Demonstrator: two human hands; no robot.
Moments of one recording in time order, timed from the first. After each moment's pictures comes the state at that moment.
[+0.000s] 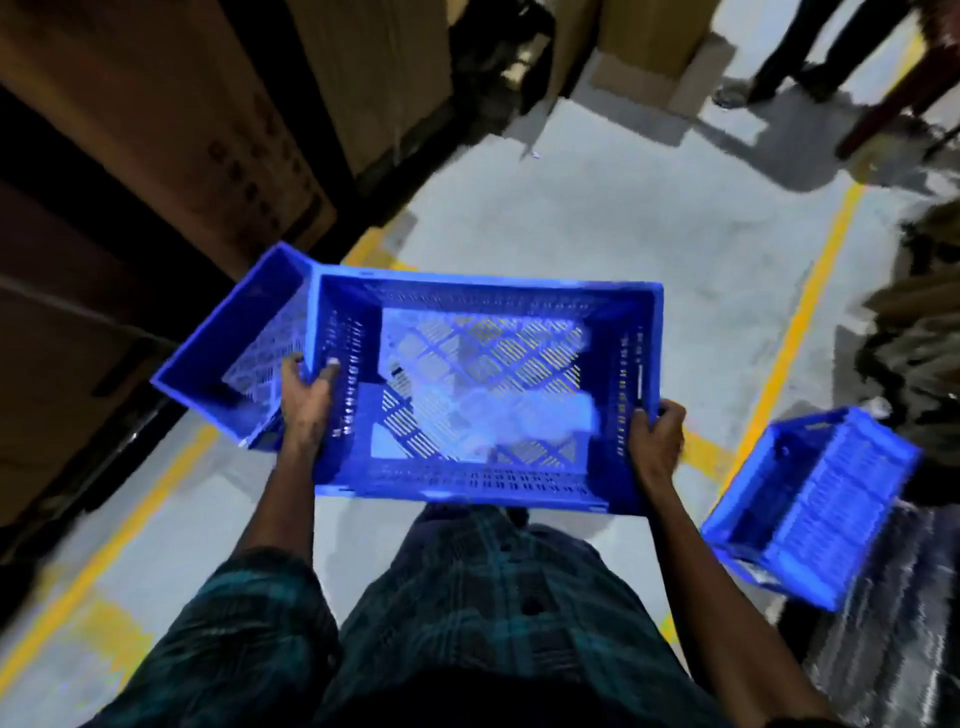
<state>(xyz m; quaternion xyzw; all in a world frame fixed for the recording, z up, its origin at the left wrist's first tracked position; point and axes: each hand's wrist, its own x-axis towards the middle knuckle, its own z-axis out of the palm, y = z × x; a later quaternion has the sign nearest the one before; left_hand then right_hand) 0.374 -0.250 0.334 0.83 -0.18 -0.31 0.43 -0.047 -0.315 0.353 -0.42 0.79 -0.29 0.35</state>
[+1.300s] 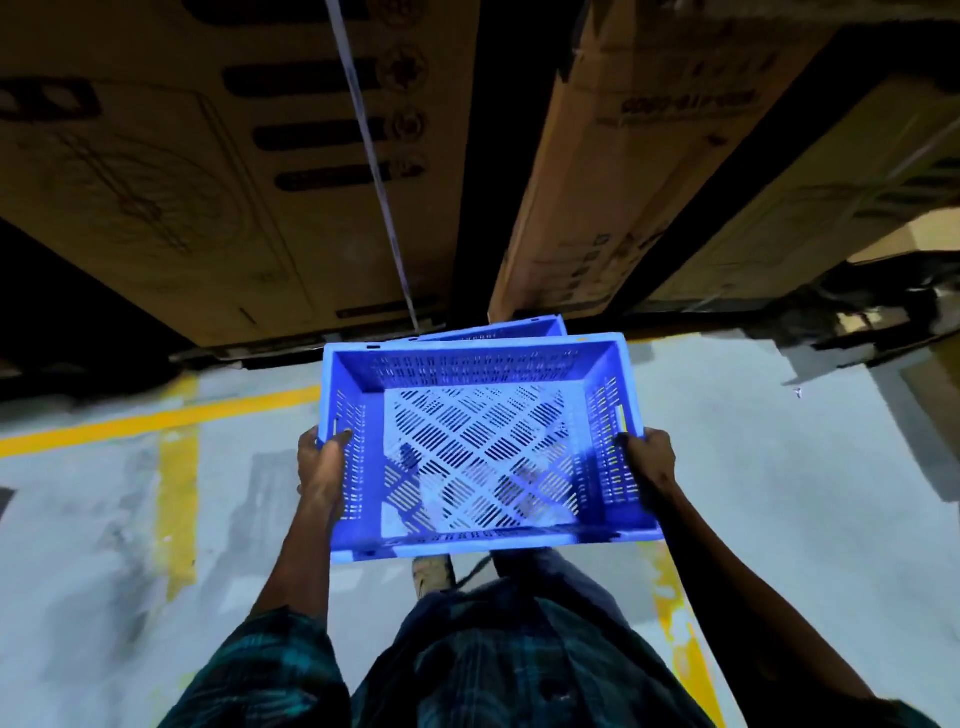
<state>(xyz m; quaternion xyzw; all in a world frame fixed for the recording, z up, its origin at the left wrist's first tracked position) 0.657 -0.081 0.298 0.70 0.34 -0.22 0.59 0.468 -0.458 0.324 -0.69 0.58 0.01 0.42</state>
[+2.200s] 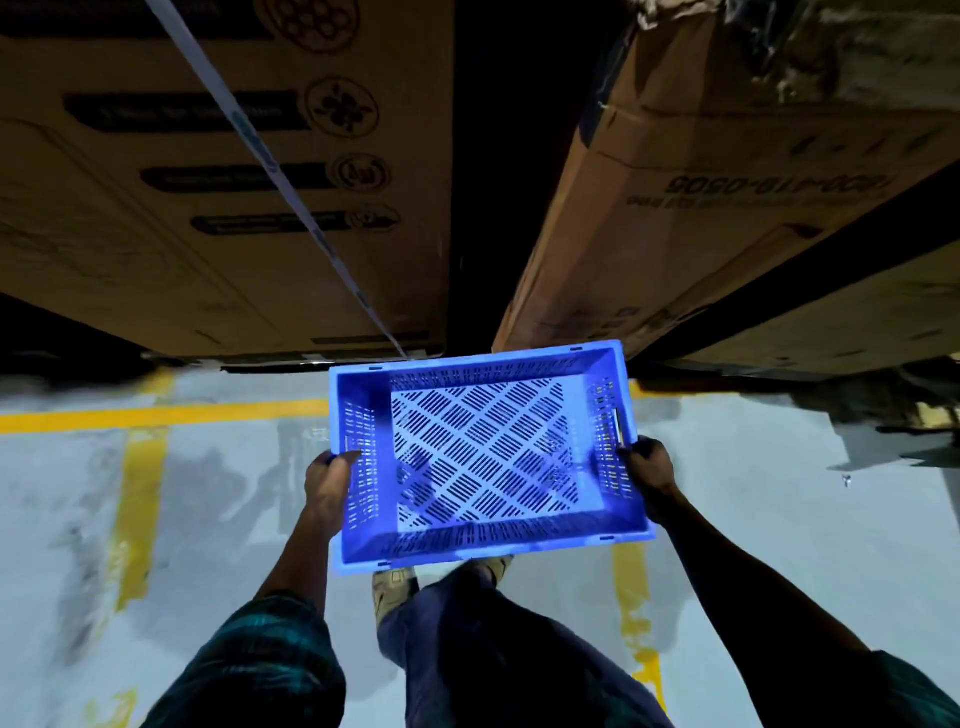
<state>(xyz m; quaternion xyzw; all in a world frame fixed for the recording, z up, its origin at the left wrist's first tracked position) 0.769 -0.233 0.207 0.68 0.40 -0.26 0.55 0.635 -0.655 0.206 -0.72 0.51 0.11 0.45</state>
